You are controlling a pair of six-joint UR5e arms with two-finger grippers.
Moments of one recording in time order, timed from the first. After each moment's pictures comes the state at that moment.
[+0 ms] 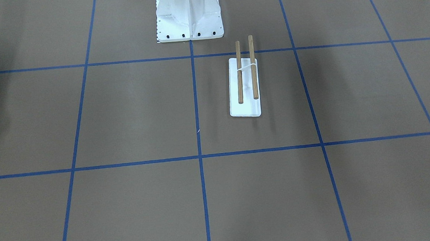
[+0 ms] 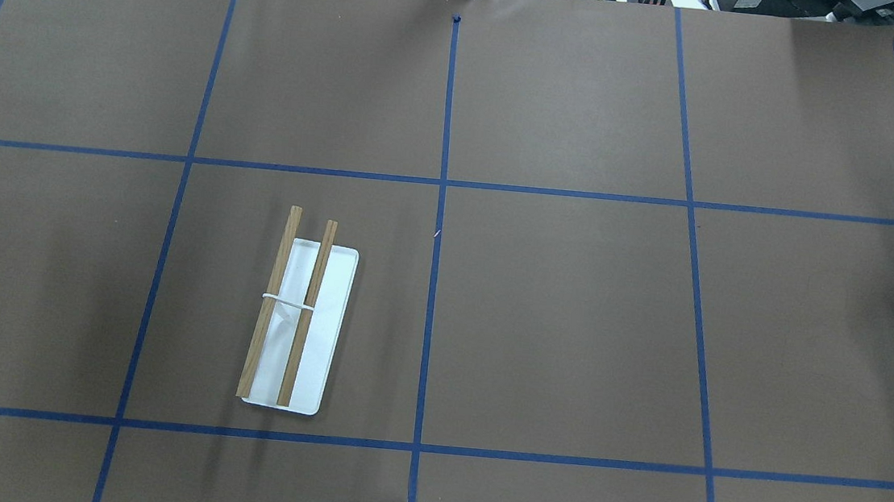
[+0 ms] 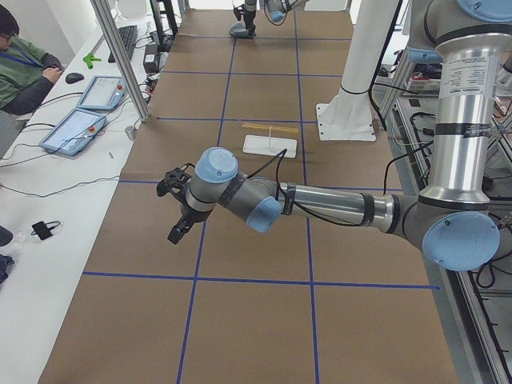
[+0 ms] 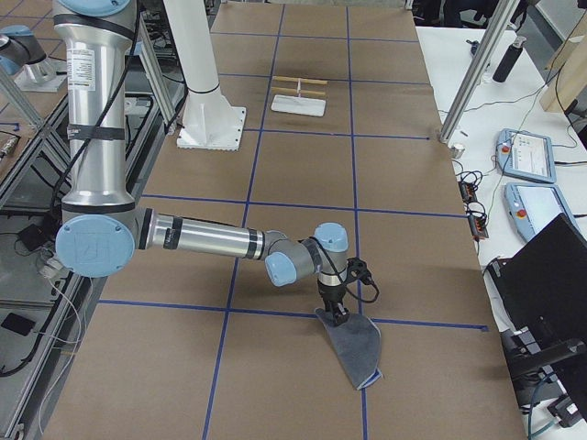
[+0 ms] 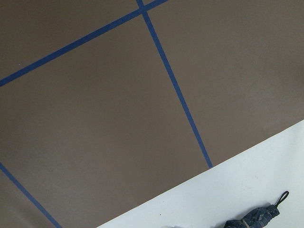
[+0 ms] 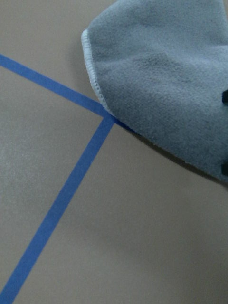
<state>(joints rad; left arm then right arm) -1.53 -1.58 -1.67 -2.08 -2.25 0.01 1.20 -1.61 1.40 -1.06 1.96 0.00</state>
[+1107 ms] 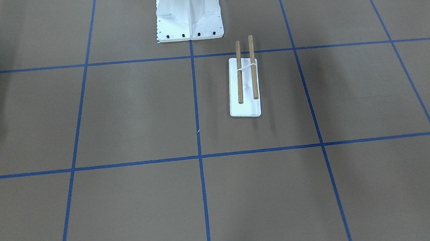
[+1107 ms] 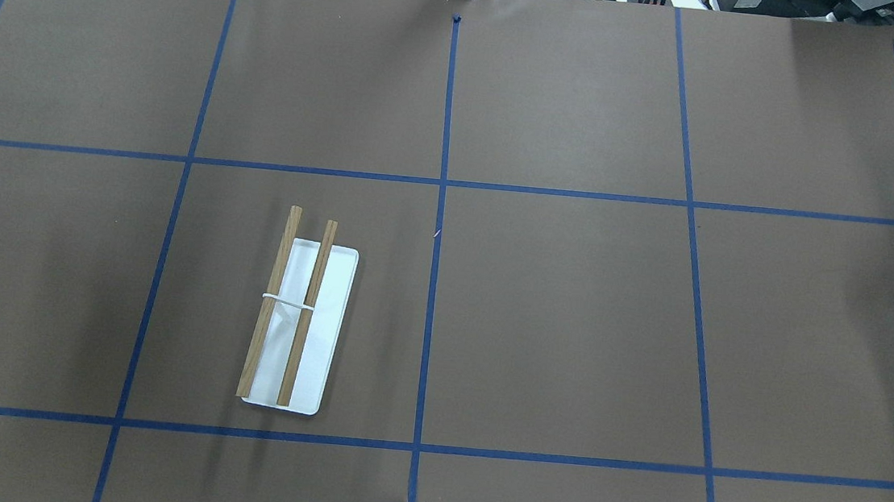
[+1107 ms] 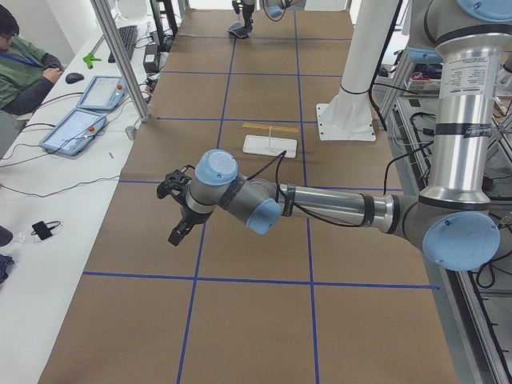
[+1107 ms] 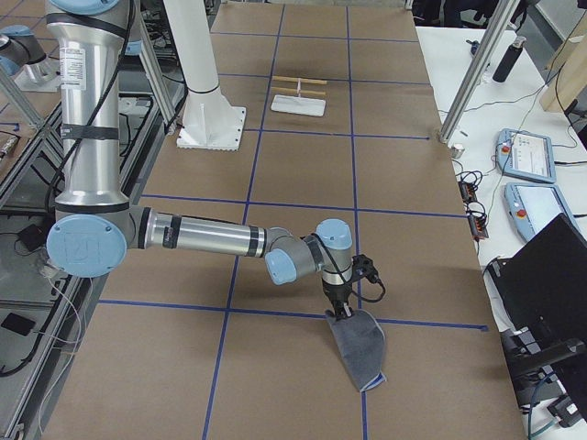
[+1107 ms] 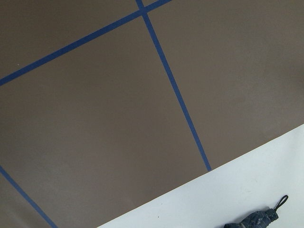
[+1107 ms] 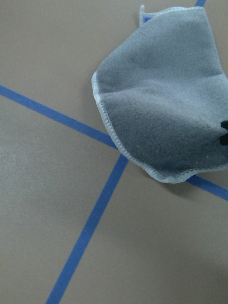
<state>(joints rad) -1.53 -1.58 -1.66 -2.08 -2.26 0.01 1.30 -1.60 1.47 -1.11 2.01 -0.02</state>
